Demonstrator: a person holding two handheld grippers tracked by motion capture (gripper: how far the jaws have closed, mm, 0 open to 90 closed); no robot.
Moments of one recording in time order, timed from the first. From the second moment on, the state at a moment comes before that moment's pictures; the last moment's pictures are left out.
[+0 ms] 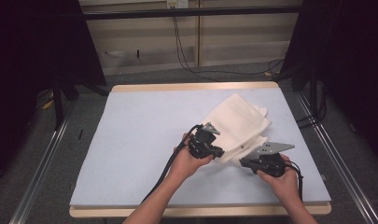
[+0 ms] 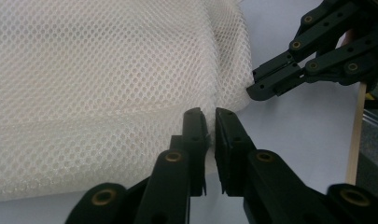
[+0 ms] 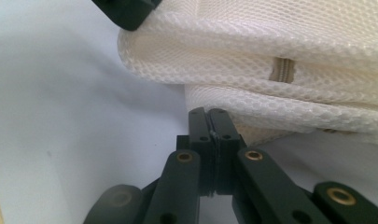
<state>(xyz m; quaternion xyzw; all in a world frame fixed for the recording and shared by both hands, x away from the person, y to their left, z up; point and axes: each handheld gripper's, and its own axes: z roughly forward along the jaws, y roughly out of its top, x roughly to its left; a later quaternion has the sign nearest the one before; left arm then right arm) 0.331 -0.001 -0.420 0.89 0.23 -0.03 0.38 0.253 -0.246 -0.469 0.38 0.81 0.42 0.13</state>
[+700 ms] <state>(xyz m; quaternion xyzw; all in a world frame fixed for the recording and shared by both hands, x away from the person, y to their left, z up) 0.364 0.060 -0.400 0.83 0.34 -0.03 0.43 0.251 -0.262 -0.468 0.39 0.82 0.40 0.13</state>
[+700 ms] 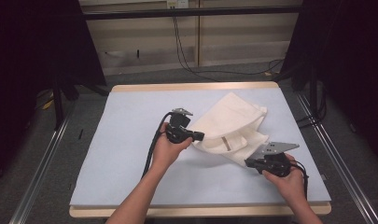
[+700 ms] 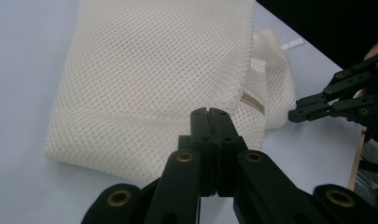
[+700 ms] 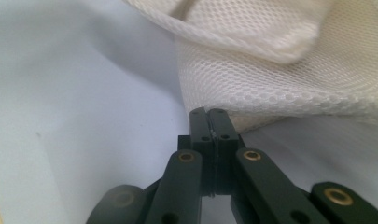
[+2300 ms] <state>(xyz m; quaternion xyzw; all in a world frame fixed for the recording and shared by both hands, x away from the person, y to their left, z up) 0.394 0.171 -0.425 0.79 0.47 0.01 0.40 0.258 -0.288 -0.470 0.42 0.81 0.38 0.15</state>
